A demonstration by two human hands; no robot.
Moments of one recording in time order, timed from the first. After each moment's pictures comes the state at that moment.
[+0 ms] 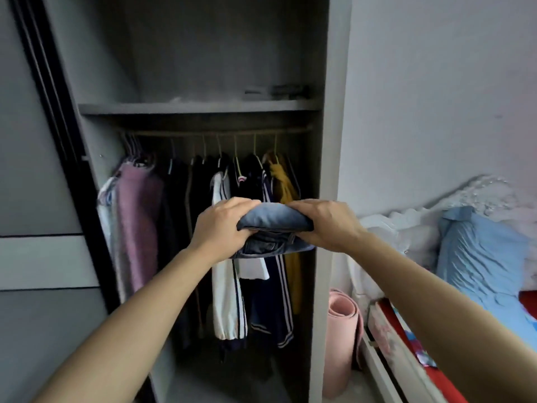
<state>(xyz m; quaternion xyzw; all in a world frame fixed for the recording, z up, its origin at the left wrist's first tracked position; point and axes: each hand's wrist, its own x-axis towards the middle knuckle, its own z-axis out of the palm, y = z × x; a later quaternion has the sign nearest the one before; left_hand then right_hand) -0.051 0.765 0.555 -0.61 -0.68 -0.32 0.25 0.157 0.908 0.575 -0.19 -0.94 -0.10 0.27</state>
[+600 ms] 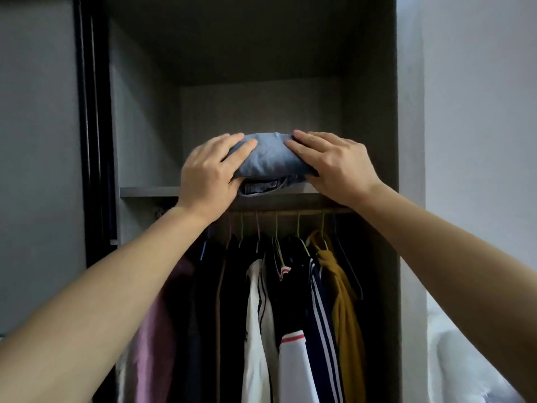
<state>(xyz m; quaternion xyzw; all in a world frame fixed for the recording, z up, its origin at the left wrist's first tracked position) -0.214 0.810 0.772 -0.49 -0.52 -0.28 0.64 -0.012 0.975 0.791 -0.04 -0.78 -0.34 0.52</state>
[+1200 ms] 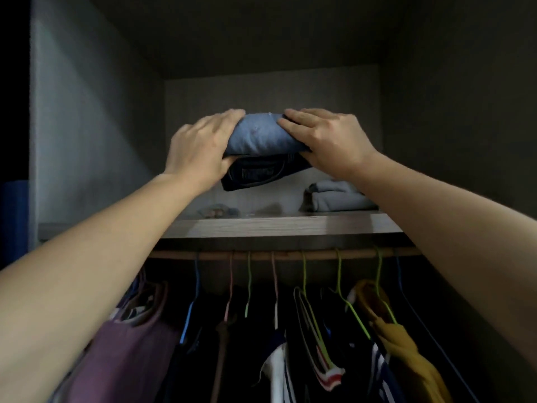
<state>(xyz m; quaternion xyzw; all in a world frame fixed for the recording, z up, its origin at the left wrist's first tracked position) -0.435 0.971 0.882 -0.47 -0.60 -0.23 0.61 -0.240 1.136 0.897 -0.07 -0.78 -0.40 0.48</state>
